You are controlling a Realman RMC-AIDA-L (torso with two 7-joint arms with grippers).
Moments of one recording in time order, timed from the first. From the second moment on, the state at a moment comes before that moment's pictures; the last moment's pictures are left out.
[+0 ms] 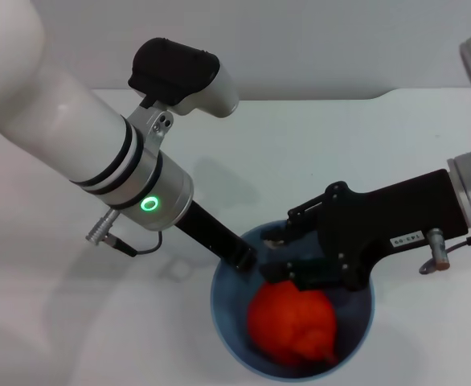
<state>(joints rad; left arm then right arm) -0.67 -2.07 1.65 1.27 2.32 1.43 -2.82 0.43 2.07 -1.33 -1.38 -1.86 -1.65 1.96</state>
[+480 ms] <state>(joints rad) -0.52 -2.06 1.65 1.42 2.41 1.22 -2.79 0.34 2.07 -0.98 -1.43 -1.85 -1.67 2.17</state>
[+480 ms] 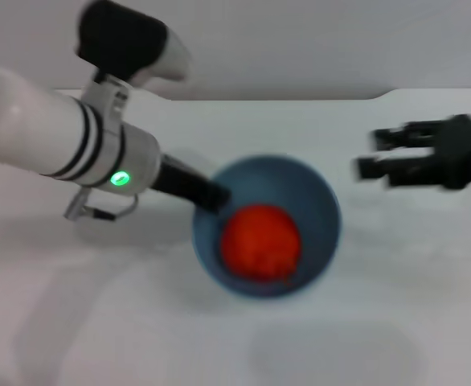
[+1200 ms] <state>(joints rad) -0.22 -2.06 2.08 1.69 2.86 0.51 -2.73 0.26 2.00 -0.71 -1.01 -1.92 -1.75 2.25</state>
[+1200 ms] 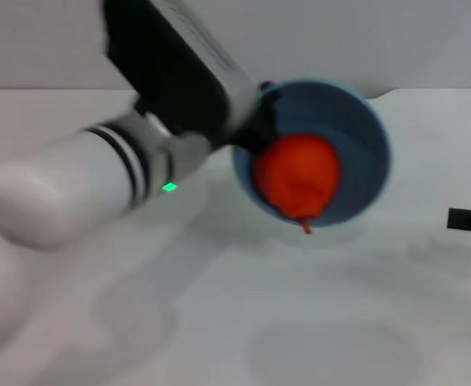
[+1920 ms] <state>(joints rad) -0.13 -2.07 2.42 1.25 2.77 -0.64 -2.01 0.24 1.96 -0.59 -0.99 -2.12 -1.78 2.34</state>
